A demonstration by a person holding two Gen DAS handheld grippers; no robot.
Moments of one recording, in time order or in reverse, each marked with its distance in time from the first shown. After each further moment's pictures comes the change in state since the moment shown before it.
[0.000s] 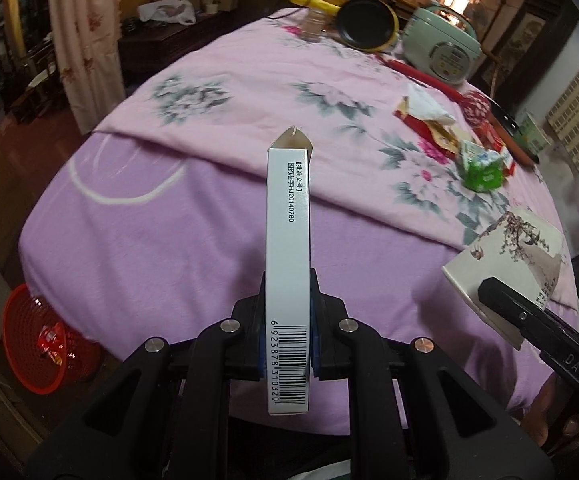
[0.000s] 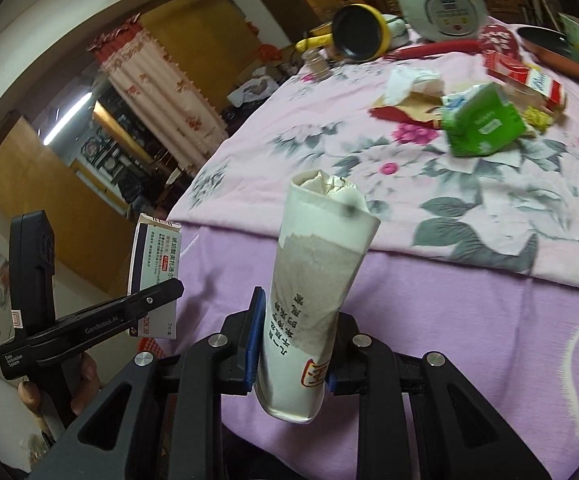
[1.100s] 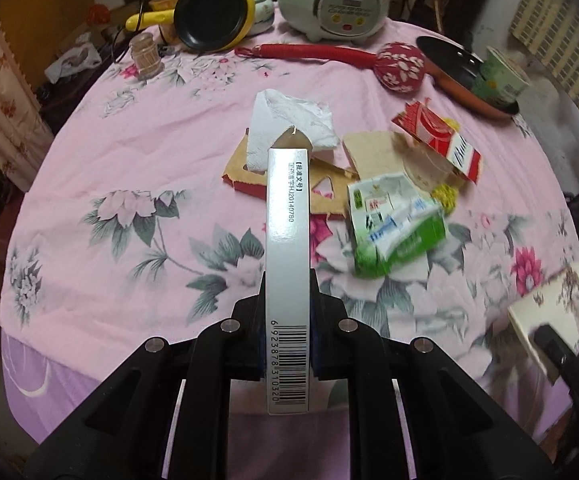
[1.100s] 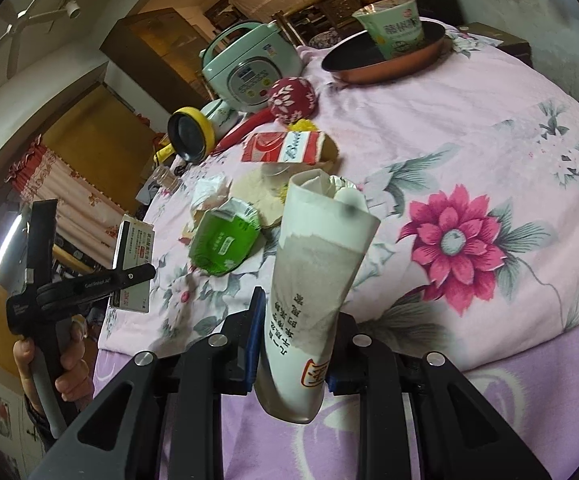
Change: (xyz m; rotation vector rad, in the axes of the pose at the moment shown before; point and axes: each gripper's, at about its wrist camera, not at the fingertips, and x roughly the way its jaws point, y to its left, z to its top) left arm 0.099 -0.216 0.122 0.351 0.117 -0.004; right arm -0.107 -0.193 0.033 0.359 -0.225 -0.208
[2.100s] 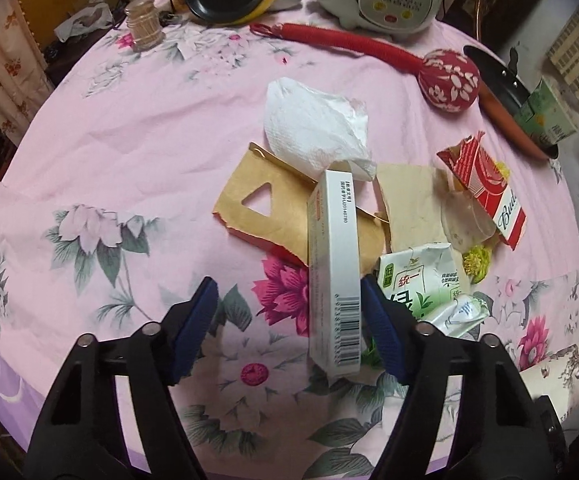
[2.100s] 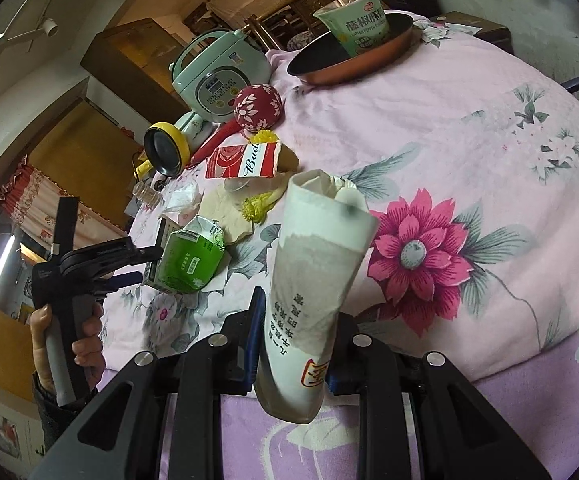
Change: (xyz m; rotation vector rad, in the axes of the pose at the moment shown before) left arm 0.064 0.010 0.054 -0.148 0.095 0.001; right arm 0.002 -0.037 0.012 0.078 -0.007 -0.022
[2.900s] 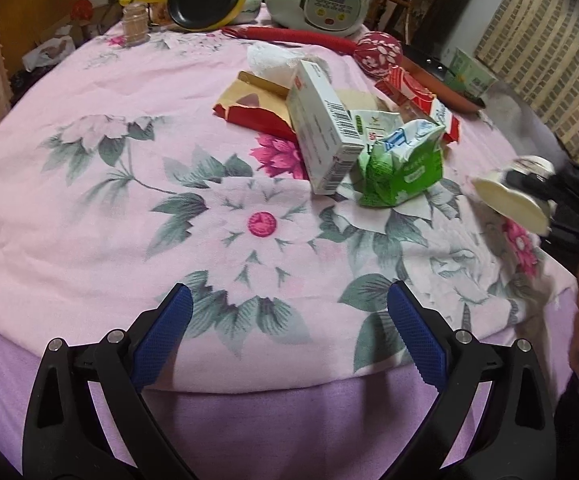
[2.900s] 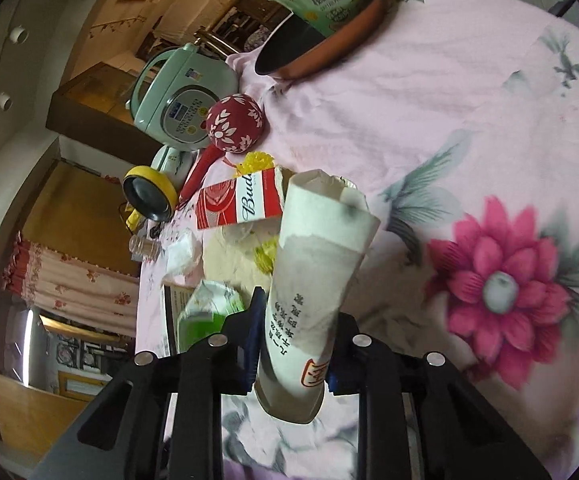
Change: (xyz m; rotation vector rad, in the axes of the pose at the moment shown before) left arm -0.017 0.036 -0.127 0.117 -0.195 -0.180; right arm 0.052 0.008 0.038 0.260 0.009 0.030
